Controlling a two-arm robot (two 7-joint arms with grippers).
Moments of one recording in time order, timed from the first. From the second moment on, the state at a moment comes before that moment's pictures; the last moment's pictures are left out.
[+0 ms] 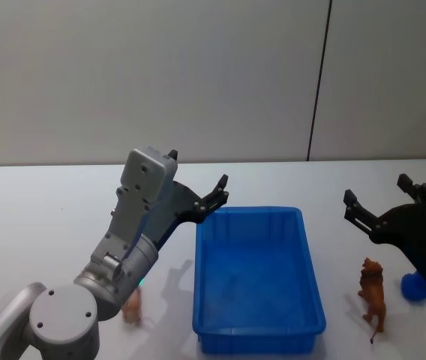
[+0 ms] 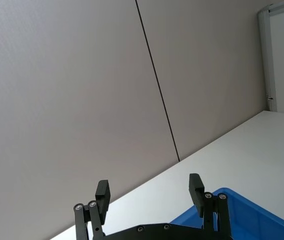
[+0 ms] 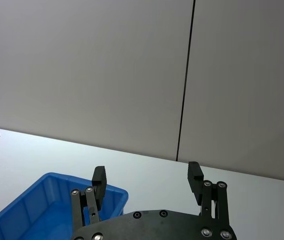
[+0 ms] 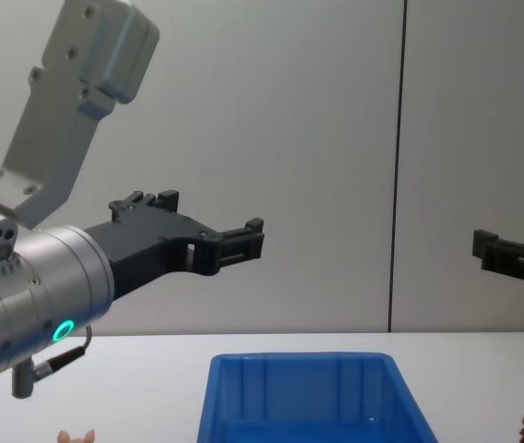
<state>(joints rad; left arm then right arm) -0.24 0.38 0.45 -1.63 -0.20 0.01 -0.01 -0.01 0.34 -0.23 -1.77 0.29 0.03 0.07</state>
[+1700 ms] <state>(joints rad) -0.24 0.38 0.45 -1.63 -0.20 0.01 -0.01 -0.03 0.37 -0.20 -1.78 0.33 0.04 0.09</state>
